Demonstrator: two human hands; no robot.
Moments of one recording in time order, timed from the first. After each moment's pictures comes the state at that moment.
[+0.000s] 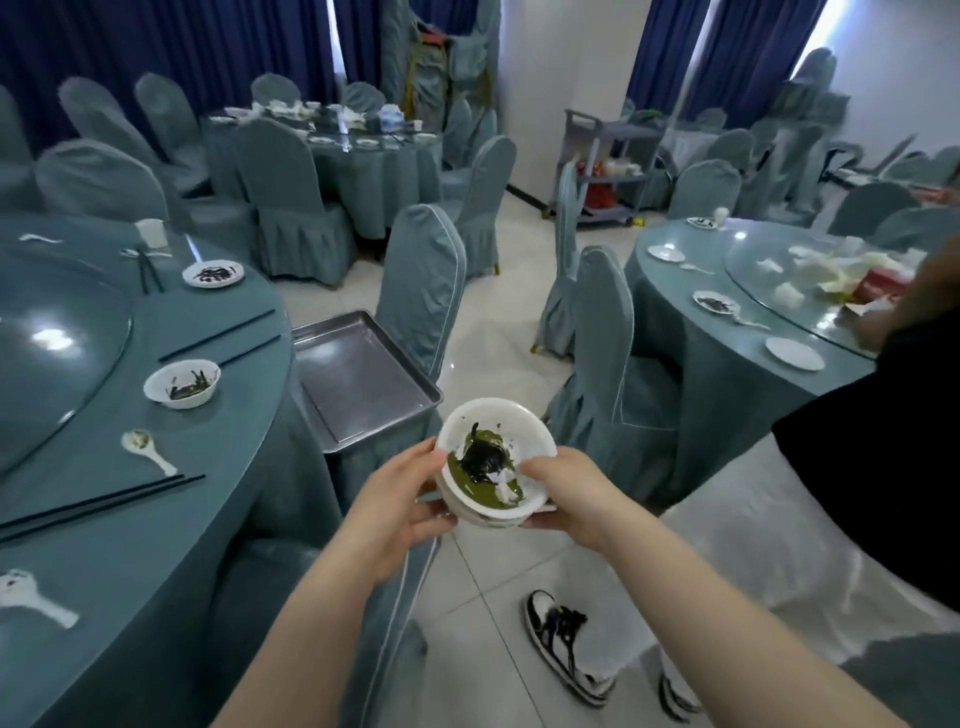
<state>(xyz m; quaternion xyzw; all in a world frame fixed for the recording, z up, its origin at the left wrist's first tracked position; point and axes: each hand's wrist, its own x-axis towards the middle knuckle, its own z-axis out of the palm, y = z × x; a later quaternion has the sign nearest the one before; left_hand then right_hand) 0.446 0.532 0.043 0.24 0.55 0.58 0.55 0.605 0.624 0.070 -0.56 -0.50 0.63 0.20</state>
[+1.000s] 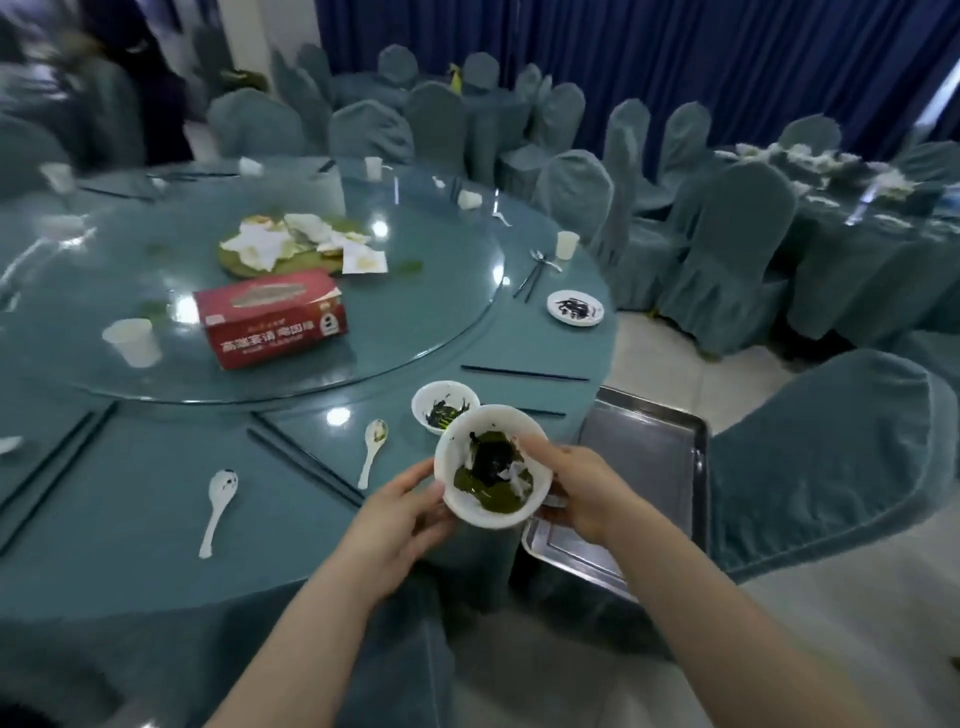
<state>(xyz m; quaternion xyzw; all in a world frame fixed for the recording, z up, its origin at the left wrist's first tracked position) 0.216 0.650 -0.002 -0.14 0.52 0.81 0.24 0.209 0.853 0.026 -0.21 -0.66 0.70 -0.16</state>
